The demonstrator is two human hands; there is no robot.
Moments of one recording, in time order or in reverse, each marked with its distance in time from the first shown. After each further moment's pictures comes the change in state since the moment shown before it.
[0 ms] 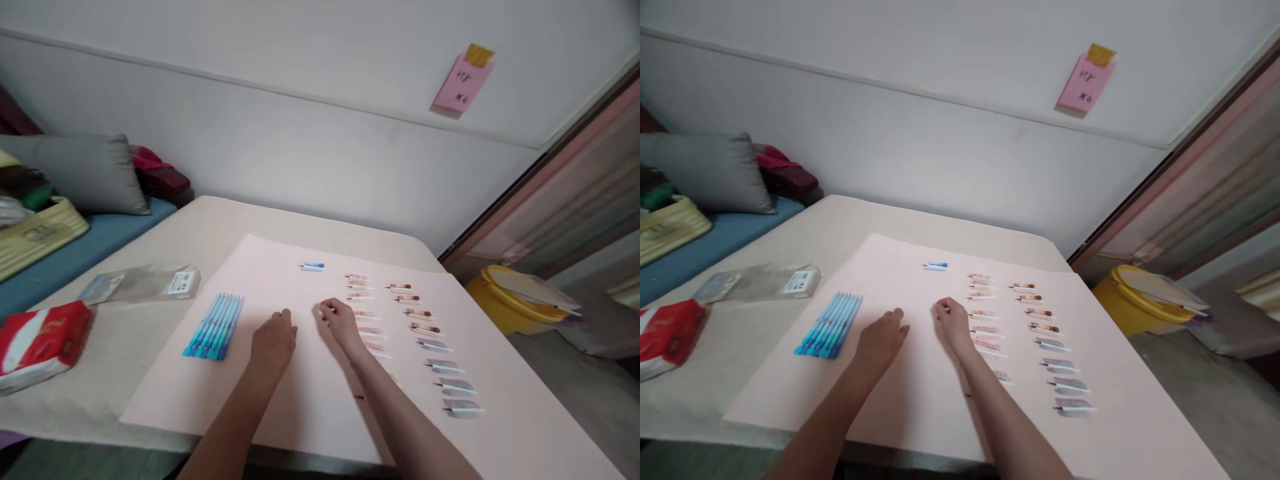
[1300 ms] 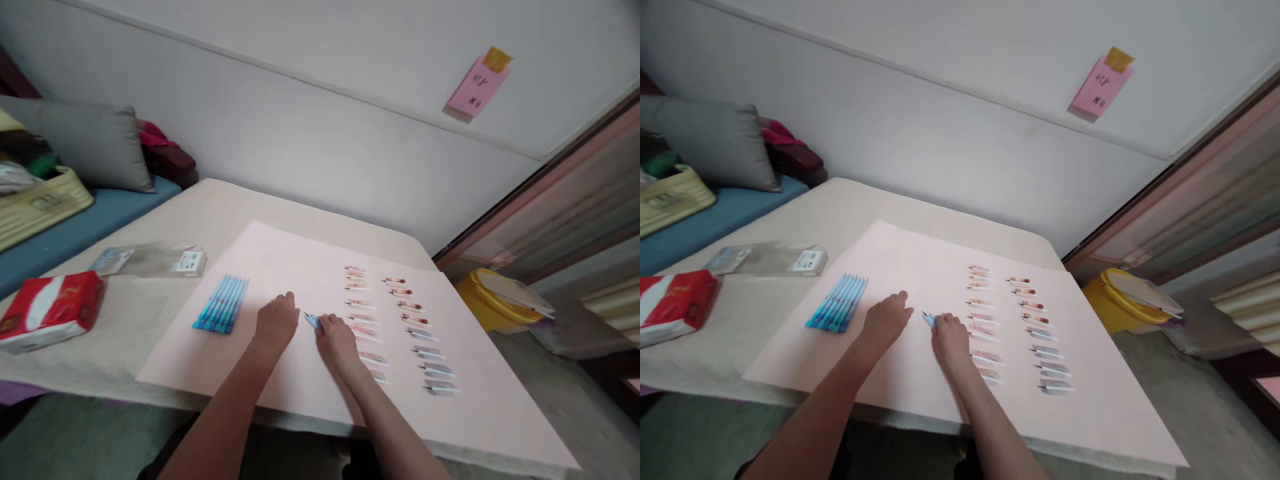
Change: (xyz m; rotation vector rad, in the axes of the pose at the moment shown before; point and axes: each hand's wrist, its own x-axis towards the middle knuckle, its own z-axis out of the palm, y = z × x) left_hand -0.009 -0.008 -0.002 -0.049 0.043 0.062; right_hand -0.069 -0.005 0.006 -0.833 -0.177 -0.133
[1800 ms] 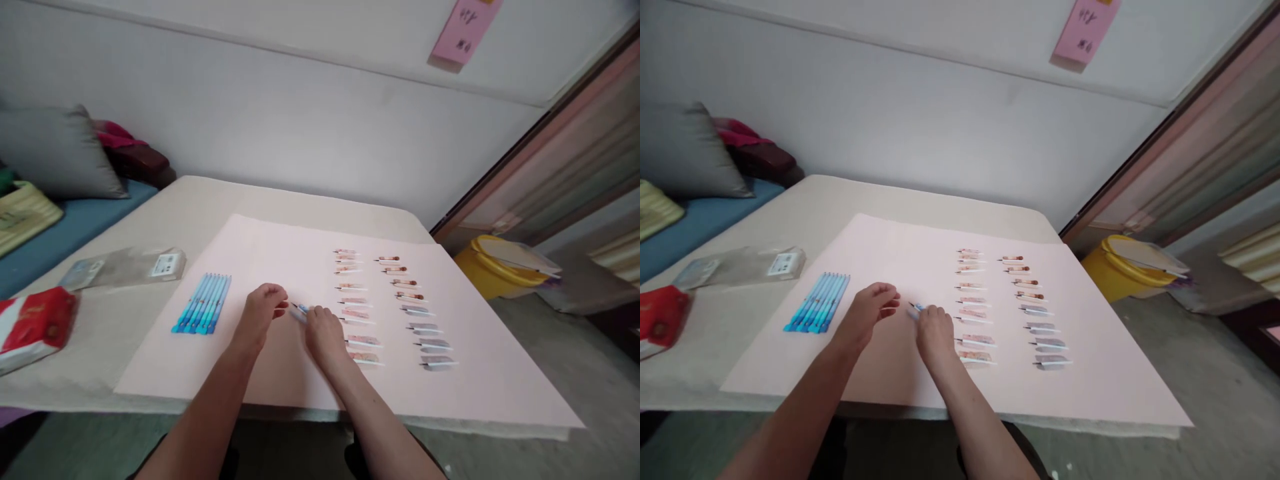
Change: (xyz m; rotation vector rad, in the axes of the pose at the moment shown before) left_hand 0.011 0.014 0.009 -1.287 0.002 -0.332; right_hand -0.009 -0.004 -0.004 -0.008 -0.014 -0.035
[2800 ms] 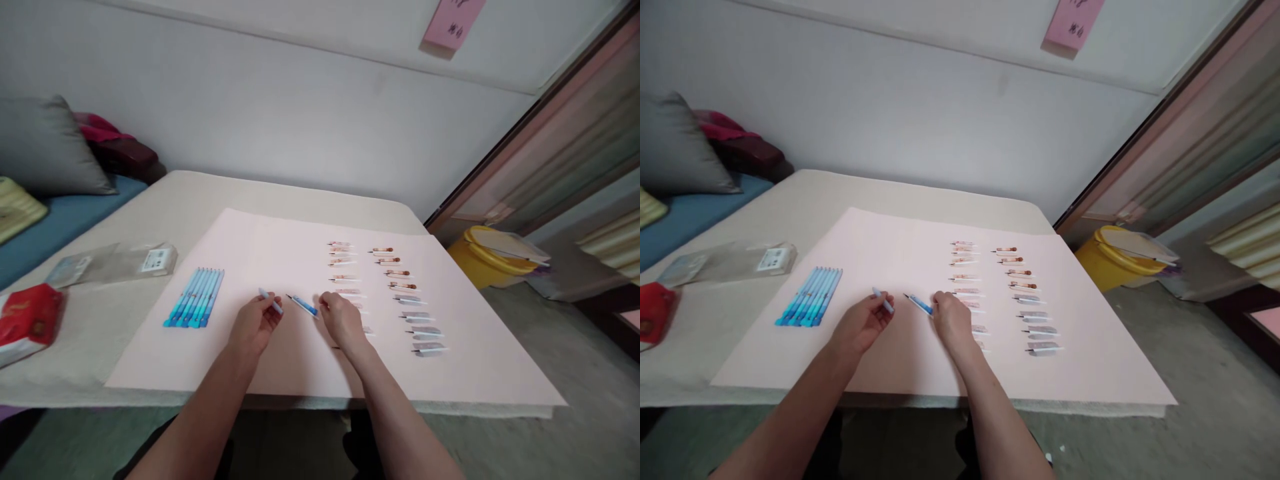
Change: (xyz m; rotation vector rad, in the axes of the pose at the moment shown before) left_hand -0.008 -0.027 0.013 -0.721 0.122 -0.335; right_hand -0.009 0.045 -0.023 0.263 0.066 0.161
